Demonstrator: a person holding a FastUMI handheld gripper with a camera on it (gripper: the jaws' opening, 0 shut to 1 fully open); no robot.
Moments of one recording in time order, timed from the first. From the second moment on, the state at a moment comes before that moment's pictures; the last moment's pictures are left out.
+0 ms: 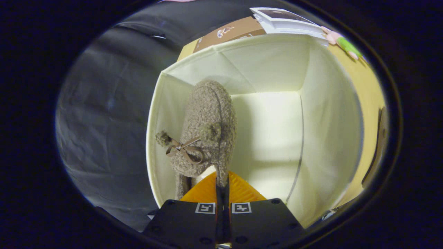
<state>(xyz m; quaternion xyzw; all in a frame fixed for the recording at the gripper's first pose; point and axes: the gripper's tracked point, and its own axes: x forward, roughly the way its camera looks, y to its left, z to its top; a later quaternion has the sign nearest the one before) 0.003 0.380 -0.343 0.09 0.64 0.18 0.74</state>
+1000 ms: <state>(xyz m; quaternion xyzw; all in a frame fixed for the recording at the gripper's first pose) -0.027 0.343 -0.226 0.14 0.62 0.30 0.71</state>
